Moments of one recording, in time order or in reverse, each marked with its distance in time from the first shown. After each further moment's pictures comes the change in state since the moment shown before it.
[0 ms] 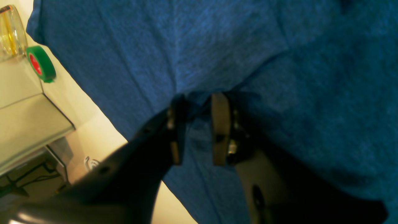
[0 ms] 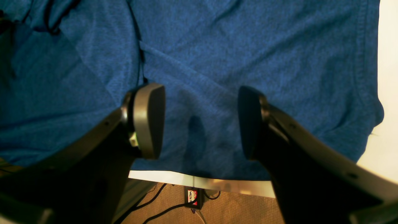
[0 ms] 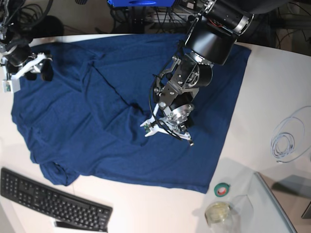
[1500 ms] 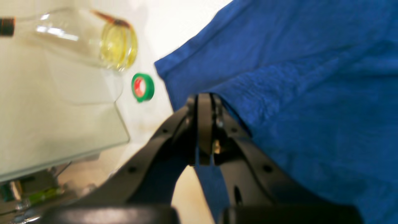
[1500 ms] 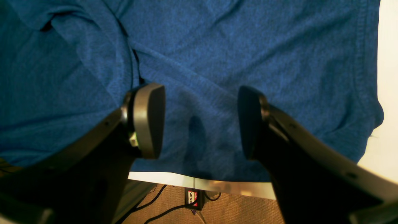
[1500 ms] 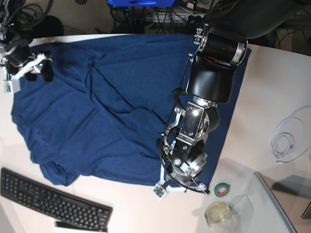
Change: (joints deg) left arm -13.2 4.8 -15.3 -0.5 -0.2 1.5 -6.5; right arm 0.2 0.0 0.0 0.0 0.2 0.0 0.0
